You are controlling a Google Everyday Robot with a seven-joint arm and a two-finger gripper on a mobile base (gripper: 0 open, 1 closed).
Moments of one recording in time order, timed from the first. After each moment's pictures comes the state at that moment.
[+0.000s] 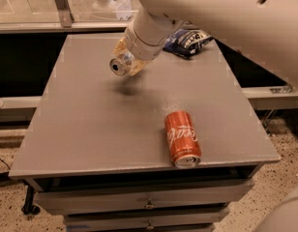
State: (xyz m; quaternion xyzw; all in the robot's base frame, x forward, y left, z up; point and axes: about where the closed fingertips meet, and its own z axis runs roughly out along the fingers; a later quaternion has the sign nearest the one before) arm 0.636 0.051 0.887 0.33 0.90 0.26 0.12
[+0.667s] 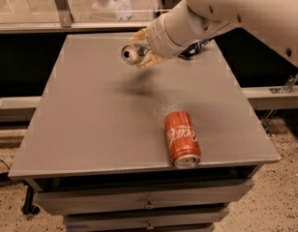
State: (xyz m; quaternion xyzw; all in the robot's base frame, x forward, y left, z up) arm 0.636 0.019 0.909 0.41 0.83 0.38 0.06
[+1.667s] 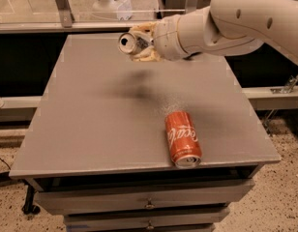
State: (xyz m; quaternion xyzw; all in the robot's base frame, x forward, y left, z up) arm 0.628 0.023 0.939 0.45 0.73 0.51 -0.01
